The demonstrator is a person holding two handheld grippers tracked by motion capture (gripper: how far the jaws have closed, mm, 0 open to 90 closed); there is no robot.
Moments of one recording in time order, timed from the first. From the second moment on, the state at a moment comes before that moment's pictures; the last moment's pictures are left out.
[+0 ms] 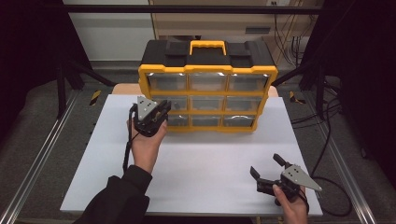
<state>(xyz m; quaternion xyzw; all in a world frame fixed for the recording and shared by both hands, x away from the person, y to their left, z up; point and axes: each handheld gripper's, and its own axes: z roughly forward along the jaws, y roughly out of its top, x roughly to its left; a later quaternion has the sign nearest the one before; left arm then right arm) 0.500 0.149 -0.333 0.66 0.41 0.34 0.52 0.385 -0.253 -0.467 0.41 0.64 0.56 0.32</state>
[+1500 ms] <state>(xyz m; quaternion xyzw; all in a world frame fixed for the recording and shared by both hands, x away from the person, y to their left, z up) 0.519 0.214 -0.283 0.64 0.39 0.35 0.56 0.385 -0.252 -0.469 0.41 0.65 0.56 0.32</state>
